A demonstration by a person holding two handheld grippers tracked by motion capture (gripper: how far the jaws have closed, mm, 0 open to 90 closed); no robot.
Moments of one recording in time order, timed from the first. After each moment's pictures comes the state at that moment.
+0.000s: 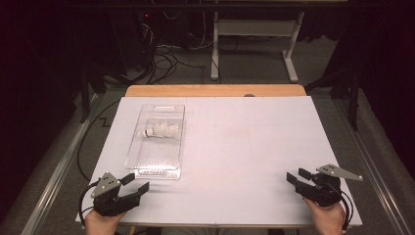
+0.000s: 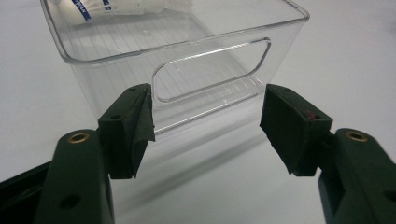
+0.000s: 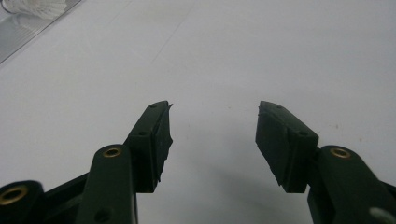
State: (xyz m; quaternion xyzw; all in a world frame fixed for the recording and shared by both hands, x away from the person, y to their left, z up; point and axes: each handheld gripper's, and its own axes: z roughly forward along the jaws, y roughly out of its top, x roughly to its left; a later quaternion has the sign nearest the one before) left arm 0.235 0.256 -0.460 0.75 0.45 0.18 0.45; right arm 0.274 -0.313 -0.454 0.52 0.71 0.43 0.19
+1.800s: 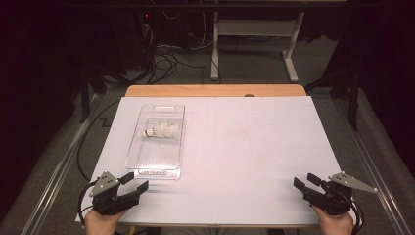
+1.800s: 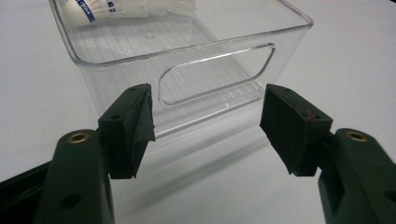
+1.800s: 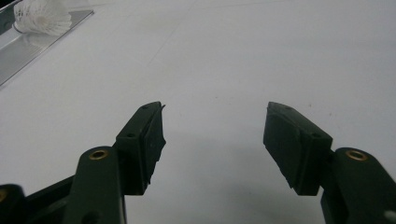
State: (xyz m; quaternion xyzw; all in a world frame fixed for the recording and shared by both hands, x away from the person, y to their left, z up) left arm 0.237 0.259 -0.459 0.74 0.46 0.18 0.46; right arm 0.253 -0.332 -0.460 0.53 0.68 0.46 0.20
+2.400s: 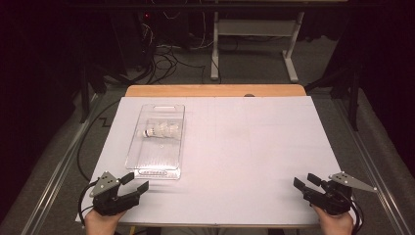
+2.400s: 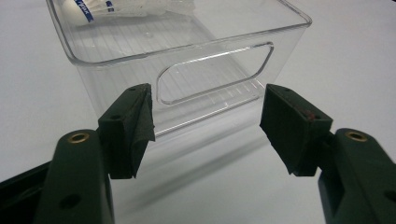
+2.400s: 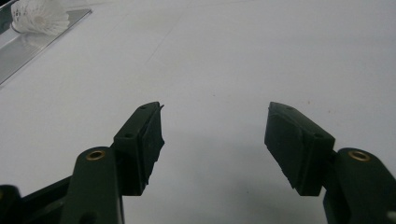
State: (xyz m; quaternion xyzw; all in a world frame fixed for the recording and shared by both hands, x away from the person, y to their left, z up) left arm 0.237 0.258 -0.459 0.74 0.46 0.18 0.46; right arm 0.255 -0.333 -0.461 0.54 0.68 0.46 0.19
